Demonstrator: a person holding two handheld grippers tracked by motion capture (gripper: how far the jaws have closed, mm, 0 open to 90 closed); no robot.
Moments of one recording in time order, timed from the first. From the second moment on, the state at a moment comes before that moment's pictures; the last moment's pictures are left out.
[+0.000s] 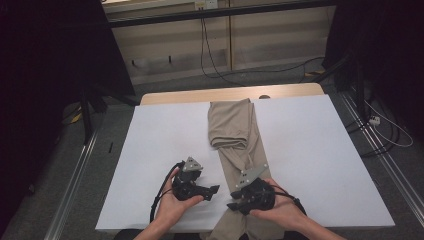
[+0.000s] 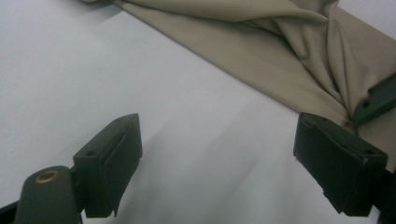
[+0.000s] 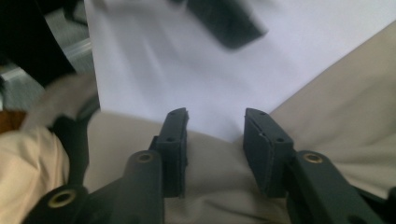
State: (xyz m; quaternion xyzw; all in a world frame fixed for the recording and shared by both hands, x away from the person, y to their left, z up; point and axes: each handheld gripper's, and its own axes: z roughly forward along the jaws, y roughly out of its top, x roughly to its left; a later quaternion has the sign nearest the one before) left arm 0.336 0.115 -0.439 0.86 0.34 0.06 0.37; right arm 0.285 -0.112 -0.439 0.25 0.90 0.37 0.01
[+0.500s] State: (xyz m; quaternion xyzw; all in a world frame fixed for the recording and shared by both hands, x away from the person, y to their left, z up) left arm 0.337 0.112 -0.440 0.87 0.34 0.06 0.36; right arm 0.247 -0.170 -0.421 0.27 0.87 0.41 0.01
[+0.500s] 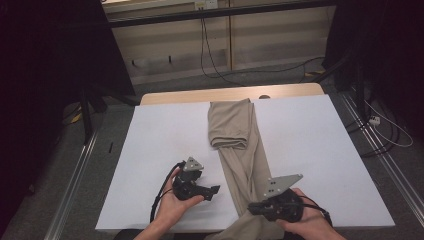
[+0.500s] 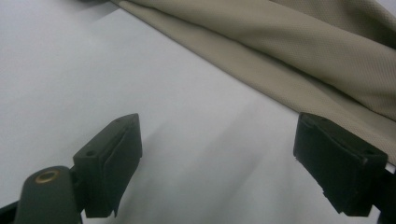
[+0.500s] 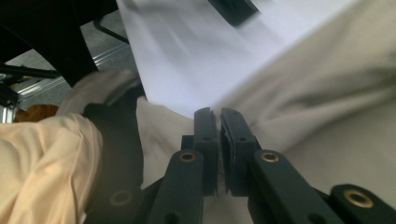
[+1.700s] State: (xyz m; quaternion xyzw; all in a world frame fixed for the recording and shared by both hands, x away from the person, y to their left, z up) left arm 0.335 0.102 -0.438 0.87 0.34 0.04 0.37; right arm 0.208 -0.196 -0.433 0.26 0.88 0.39 -0.02
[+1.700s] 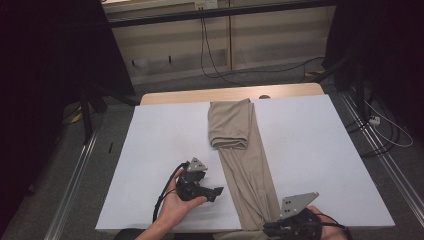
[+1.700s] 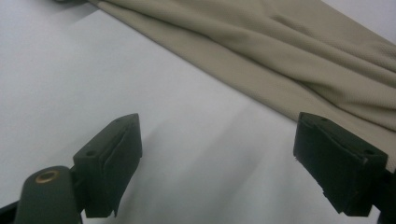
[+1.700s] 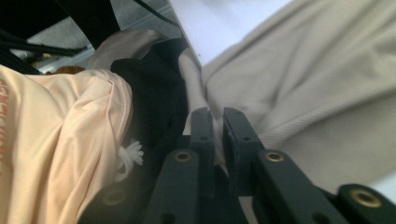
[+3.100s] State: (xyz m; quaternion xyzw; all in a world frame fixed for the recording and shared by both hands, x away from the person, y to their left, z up) left arm 0.299 0.027 -0.436 0.92 0.18 0.03 0.35; right arm 0.252 -0.204 -0.432 0.38 0.84 0.37 0.07
